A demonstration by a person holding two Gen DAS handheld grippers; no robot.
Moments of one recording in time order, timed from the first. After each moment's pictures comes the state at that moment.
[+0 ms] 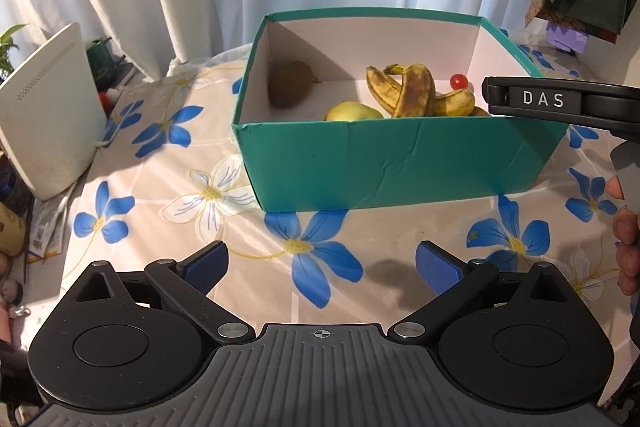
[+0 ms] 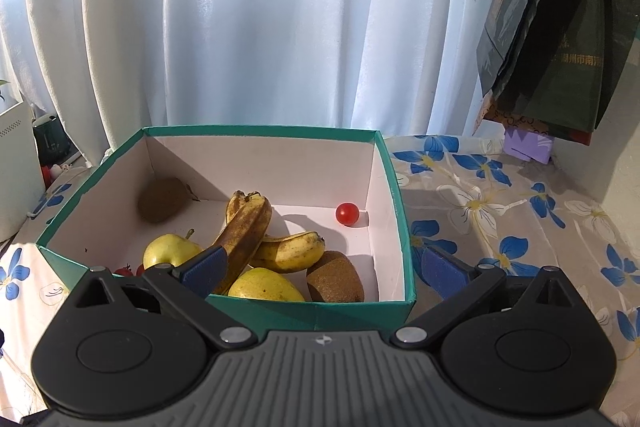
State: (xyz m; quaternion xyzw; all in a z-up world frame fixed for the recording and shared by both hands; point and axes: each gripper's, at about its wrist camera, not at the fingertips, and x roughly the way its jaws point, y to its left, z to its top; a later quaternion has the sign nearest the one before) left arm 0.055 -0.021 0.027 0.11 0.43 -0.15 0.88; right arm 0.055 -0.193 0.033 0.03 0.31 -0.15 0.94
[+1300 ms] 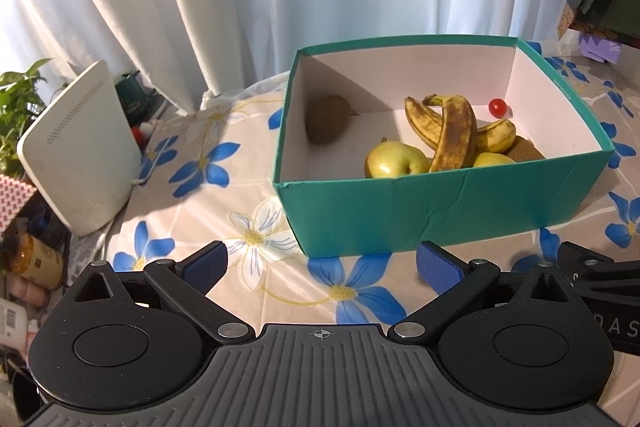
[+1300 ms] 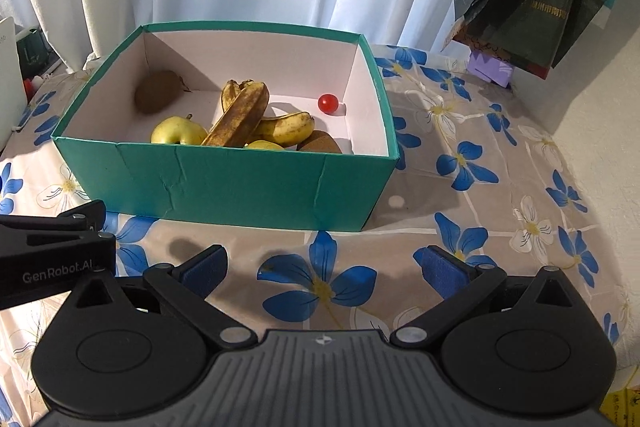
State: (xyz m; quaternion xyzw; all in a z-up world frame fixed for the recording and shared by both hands) left arm 0.077 -0.025 0.040 0.14 0.40 -0.11 0.90; right arm 0.020 -0.146 0.044 0.02 0.45 -0.21 0.87
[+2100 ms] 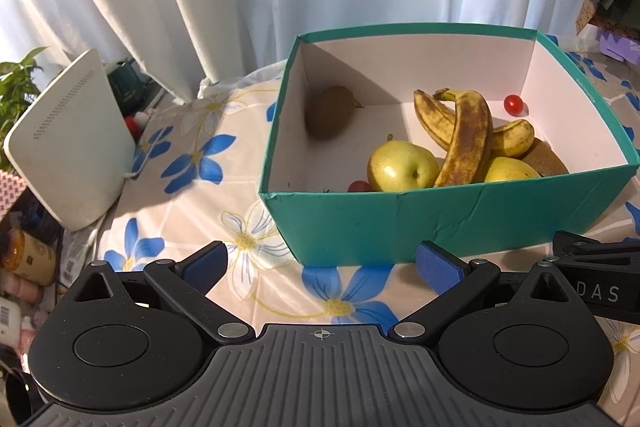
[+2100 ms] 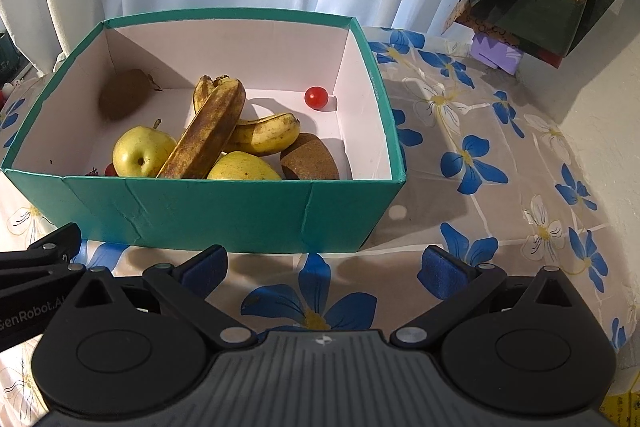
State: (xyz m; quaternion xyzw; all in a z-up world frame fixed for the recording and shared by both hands) left arm 0.101 -0.039 0.026 0.14 0.42 -0.10 0.89; right arm 0.063 -0.168 0.023 0.02 0.48 -0.22 0.85
